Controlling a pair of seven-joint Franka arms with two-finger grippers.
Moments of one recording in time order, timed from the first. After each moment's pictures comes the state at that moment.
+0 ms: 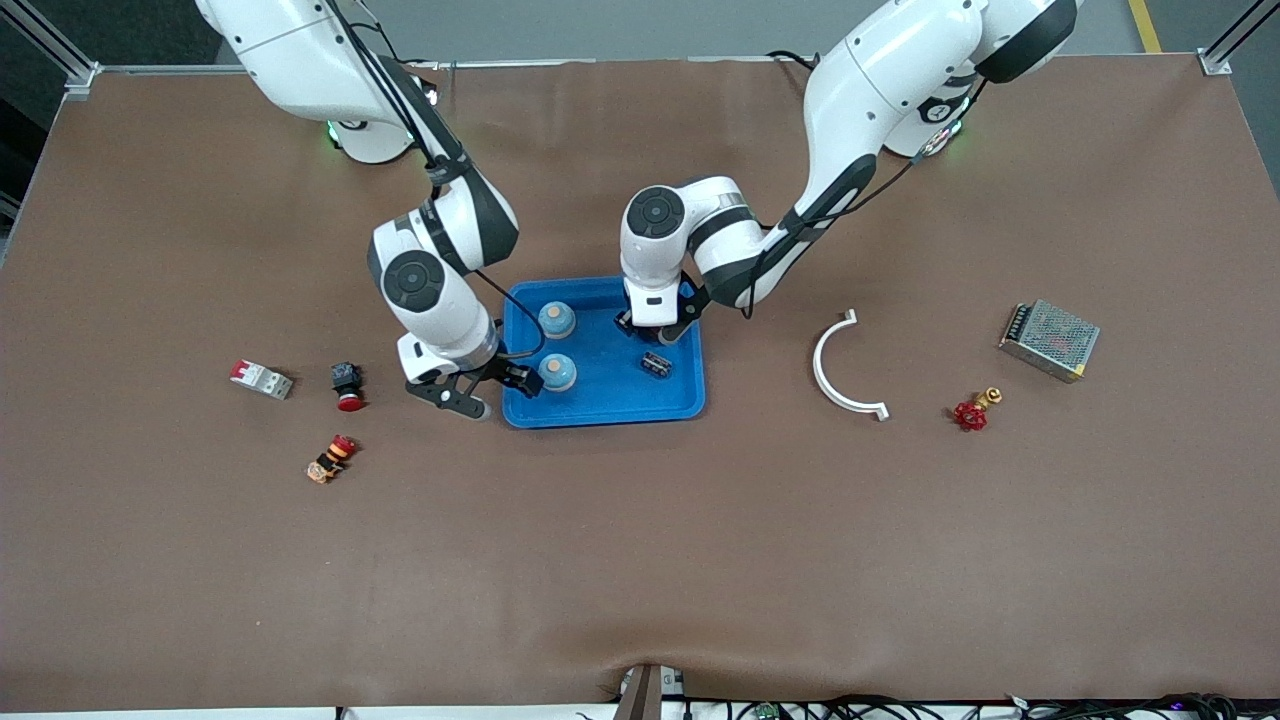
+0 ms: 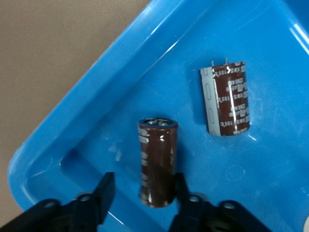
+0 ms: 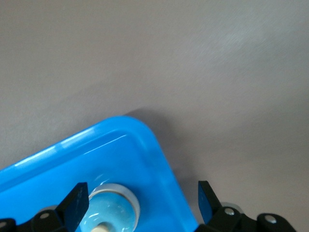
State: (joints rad) left arm -0.40 0.77 -0.55 -1.76 0.45 2.41 -2.01; right arm 0.50 0.48 0.01 -1.98 0.07 2.53 0.85
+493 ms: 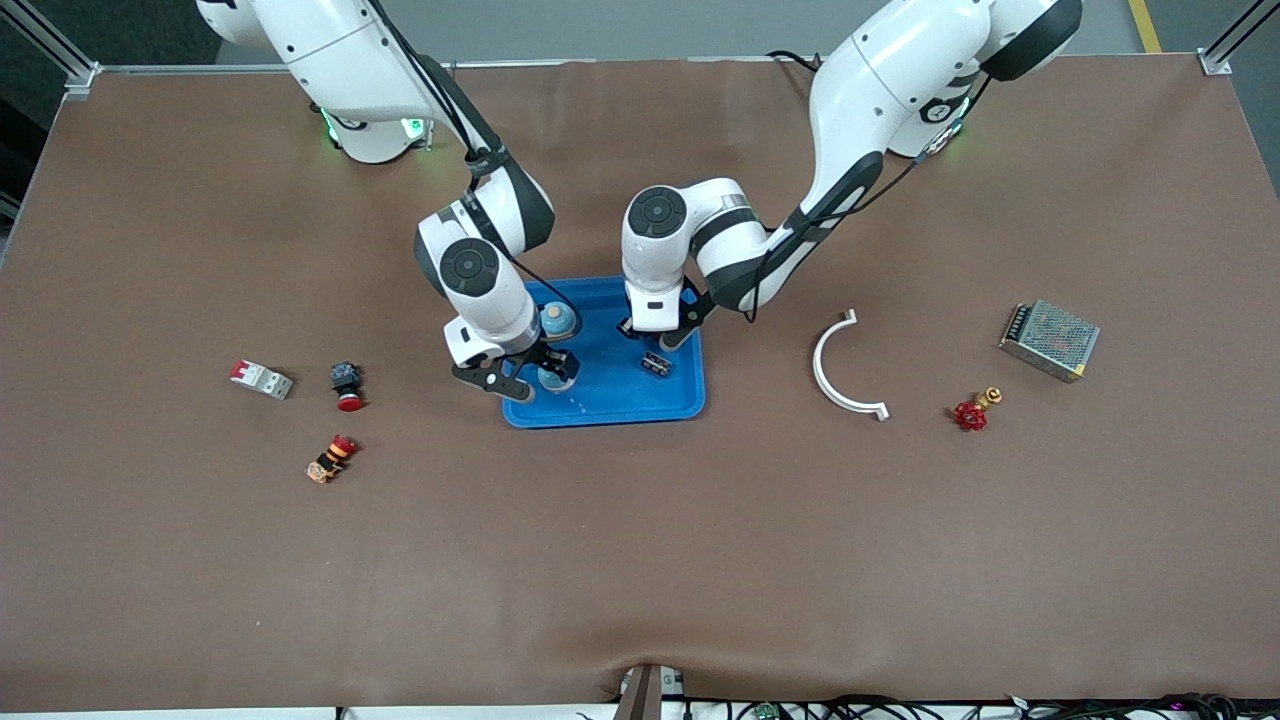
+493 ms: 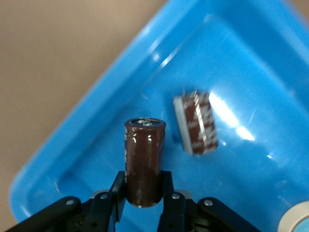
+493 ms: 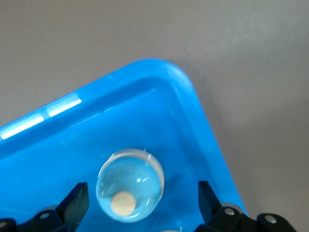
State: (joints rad) left arm -0.38 0.73 -0.55 -1.73 0.49 2.34 -1.95; right arm 0.59 0.51 0.01 -1.98 0.07 2.54 0.91
